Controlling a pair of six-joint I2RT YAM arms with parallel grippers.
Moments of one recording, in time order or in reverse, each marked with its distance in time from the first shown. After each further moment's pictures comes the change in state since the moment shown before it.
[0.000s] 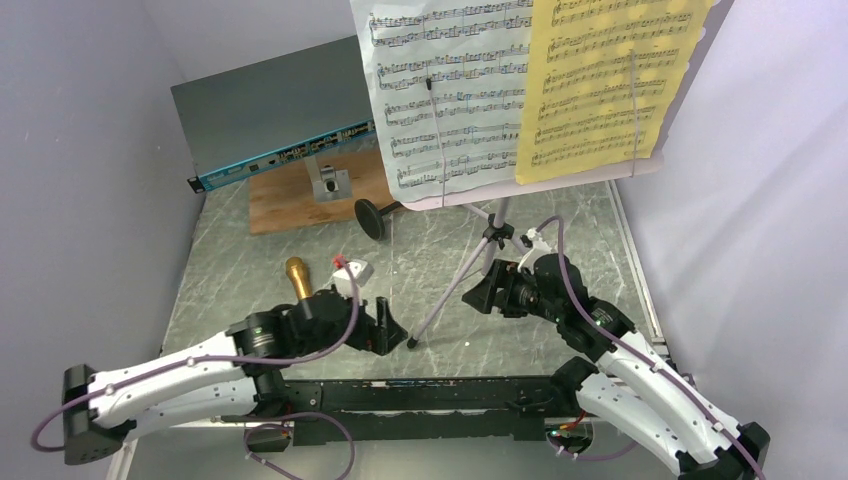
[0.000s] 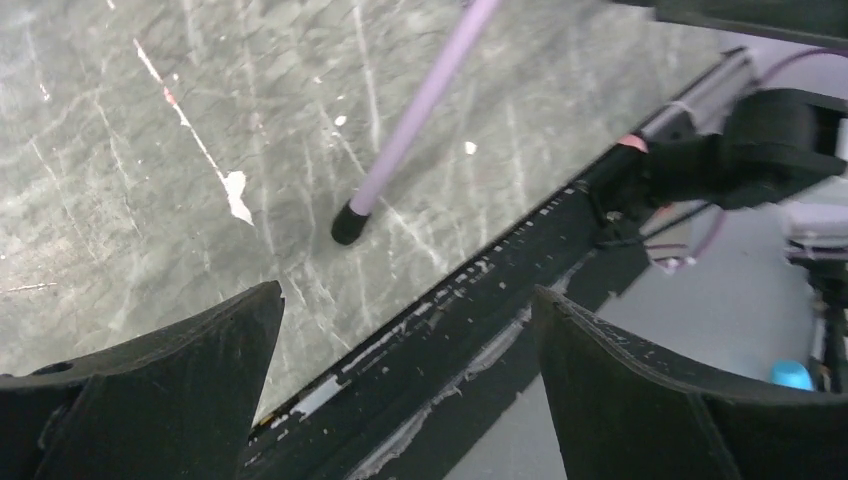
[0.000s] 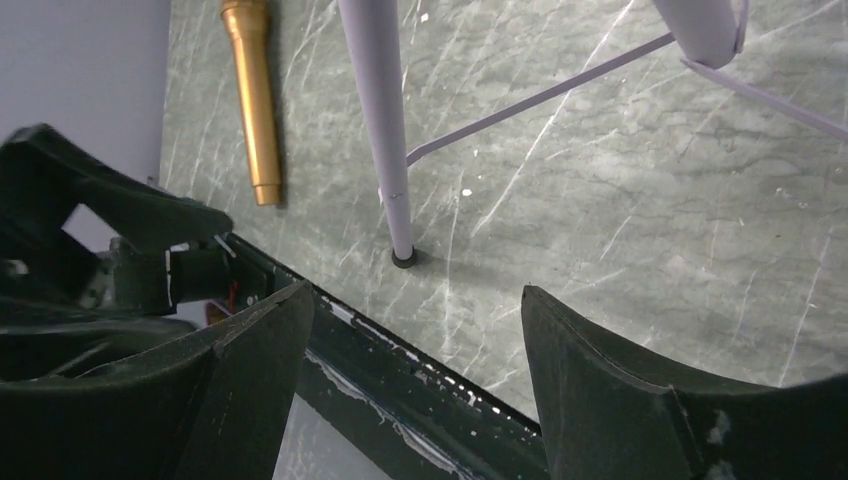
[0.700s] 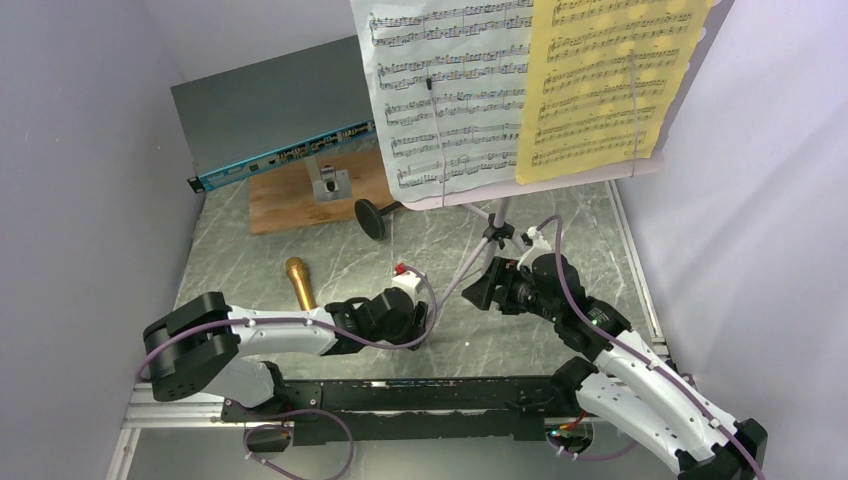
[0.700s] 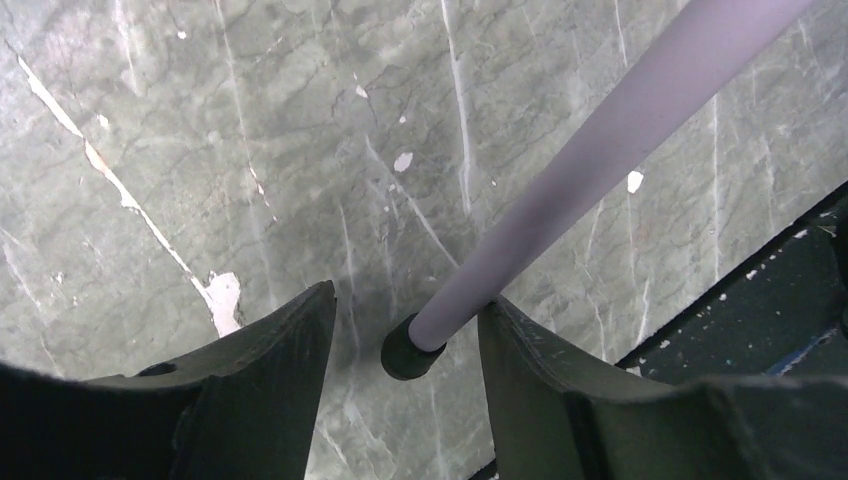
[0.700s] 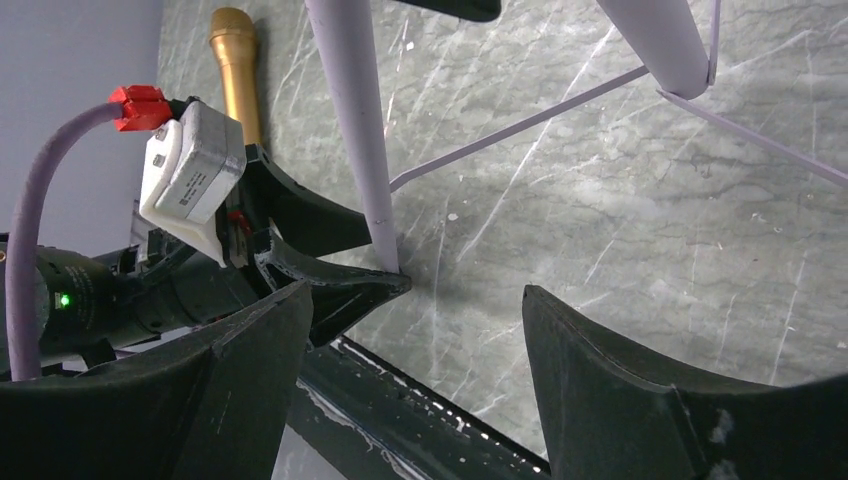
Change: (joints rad) left arm 0.018 0.706 -0.014 0.436 -0.034 0.109; right arm 0.000 0.014 -0.023 0.058 0.052 -0.006
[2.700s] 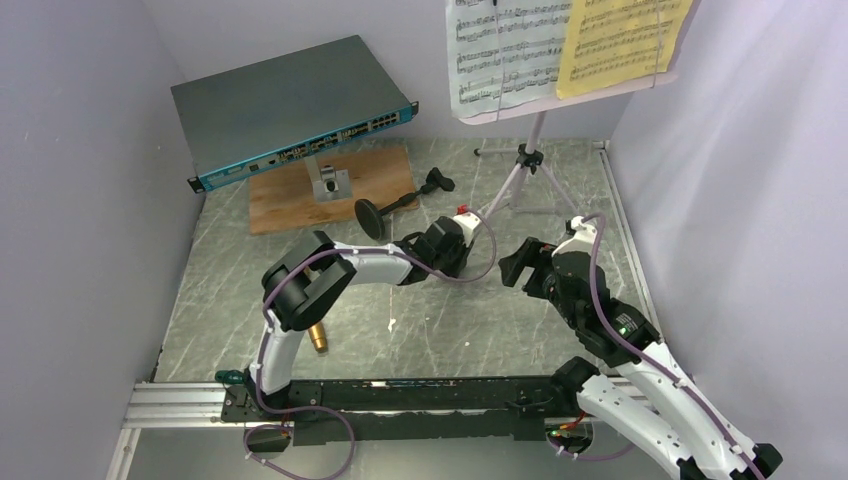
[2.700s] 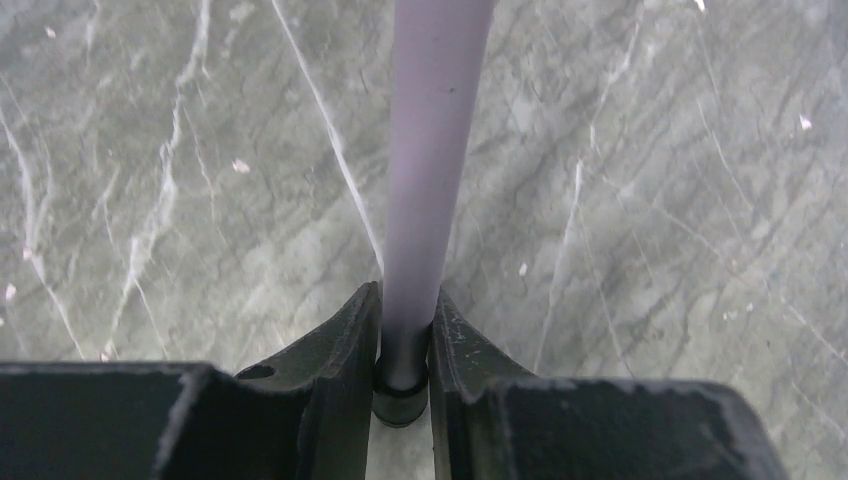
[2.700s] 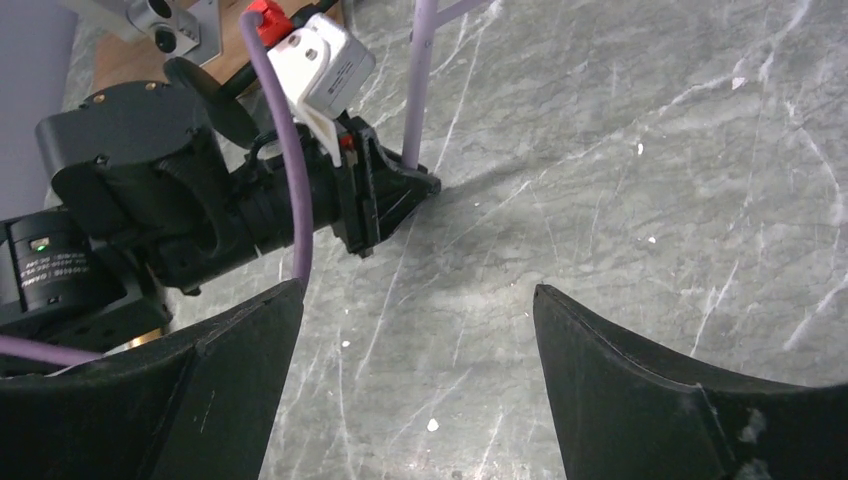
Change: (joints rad) left arm 0.225 0.671 0.648 0.162 0.150 0.441; right arm -0.007 -0.074 0.156 -0.172 0.459 -0.071
